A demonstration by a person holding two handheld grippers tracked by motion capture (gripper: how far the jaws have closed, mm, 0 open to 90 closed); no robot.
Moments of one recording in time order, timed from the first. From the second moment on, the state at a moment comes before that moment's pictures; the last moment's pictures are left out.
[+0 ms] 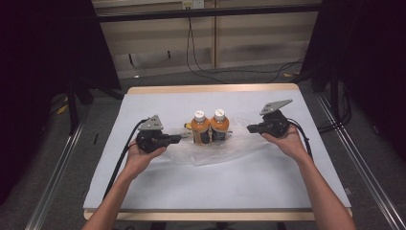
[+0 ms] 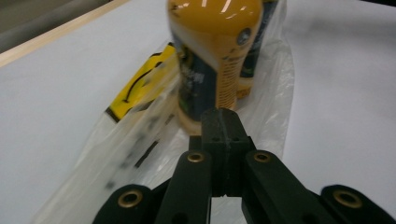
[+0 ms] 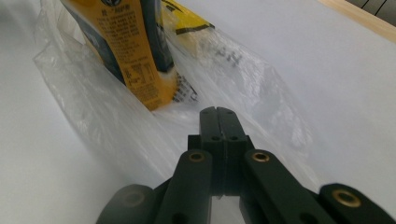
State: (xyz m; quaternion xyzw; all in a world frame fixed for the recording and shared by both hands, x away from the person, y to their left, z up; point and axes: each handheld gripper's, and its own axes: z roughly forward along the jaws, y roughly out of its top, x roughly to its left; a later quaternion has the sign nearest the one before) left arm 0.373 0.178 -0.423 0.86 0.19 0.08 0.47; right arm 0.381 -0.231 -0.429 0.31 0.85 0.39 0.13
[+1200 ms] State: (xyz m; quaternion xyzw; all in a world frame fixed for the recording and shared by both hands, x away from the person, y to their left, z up) left arm 0.369 0.080 -0.477 0.91 0.14 0.08 0.39; right arm 0.440 -0.152 -0.480 0.33 0.87 0.35 0.07
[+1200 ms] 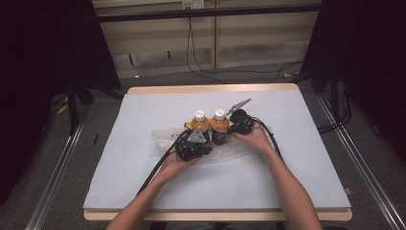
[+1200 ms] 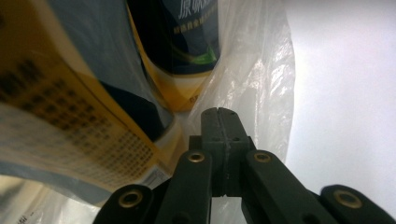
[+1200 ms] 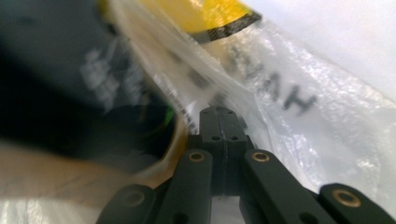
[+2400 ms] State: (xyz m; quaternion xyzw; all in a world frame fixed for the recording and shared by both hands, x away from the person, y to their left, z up) left arm 0.319 0.085 -0.478 0.92 0.08 0.01 0.37; right arm 0.491 -0.119 -0.476 0.41 0.86 0.29 0.13
